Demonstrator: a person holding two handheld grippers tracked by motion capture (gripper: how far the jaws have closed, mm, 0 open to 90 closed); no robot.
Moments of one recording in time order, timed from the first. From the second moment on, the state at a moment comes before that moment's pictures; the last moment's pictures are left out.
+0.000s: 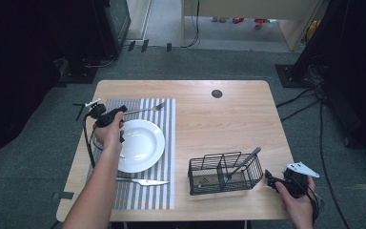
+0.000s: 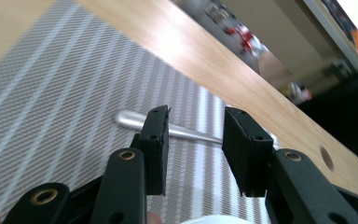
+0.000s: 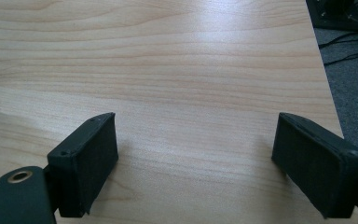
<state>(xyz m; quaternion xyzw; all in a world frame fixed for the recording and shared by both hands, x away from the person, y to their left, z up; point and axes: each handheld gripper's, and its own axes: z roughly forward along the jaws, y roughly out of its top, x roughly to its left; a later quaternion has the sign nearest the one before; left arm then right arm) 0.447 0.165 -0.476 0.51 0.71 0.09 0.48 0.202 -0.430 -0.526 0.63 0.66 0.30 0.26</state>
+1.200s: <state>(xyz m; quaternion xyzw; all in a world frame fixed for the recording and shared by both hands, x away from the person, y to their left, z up) 0.525 0.076 -0.494 0.72 0.61 0.14 0.30 0.202 -0.429 -0.526 0.62 0.67 0.30 0.26</state>
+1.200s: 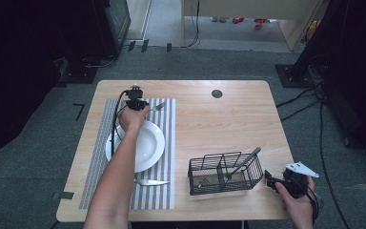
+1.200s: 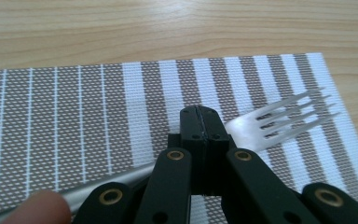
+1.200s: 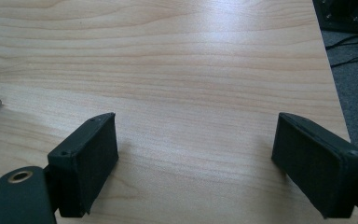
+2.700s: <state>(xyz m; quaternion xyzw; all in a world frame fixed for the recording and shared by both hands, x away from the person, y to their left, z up) 0.512 0.085 -0.488 0.72 0.61 0.13 0.31 0.202 -0.429 -0.526 0.62 0.67 0.30 0.26</state>
